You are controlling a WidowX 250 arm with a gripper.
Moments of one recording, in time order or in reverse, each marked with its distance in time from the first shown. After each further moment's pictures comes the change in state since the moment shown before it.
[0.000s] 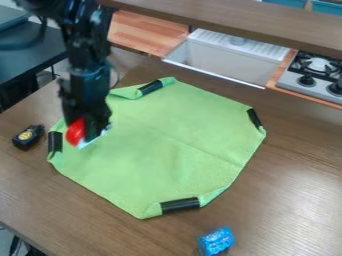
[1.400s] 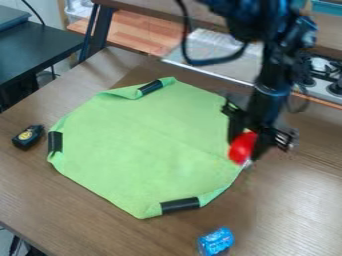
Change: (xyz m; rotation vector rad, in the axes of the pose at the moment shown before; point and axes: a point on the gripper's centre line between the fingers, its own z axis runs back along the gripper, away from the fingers) arm 0.108 -0.218 0.036 -0.063 -0.094 -0.095
